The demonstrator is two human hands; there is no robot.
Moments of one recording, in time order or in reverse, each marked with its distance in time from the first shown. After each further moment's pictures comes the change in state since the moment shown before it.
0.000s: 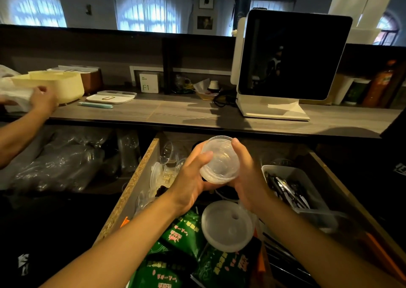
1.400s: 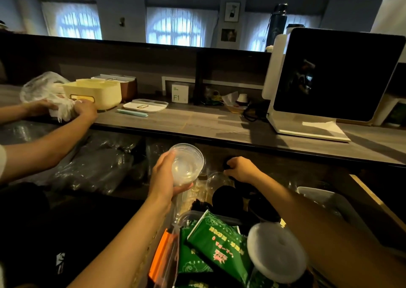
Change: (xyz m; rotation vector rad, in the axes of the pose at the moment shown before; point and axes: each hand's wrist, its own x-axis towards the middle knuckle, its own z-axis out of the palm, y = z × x) left_hand -0.013 0.043 -0.110 0.001 0.723 0.005; right_hand 0.152 0.041 0.029 -1.317 -0.241 0.064
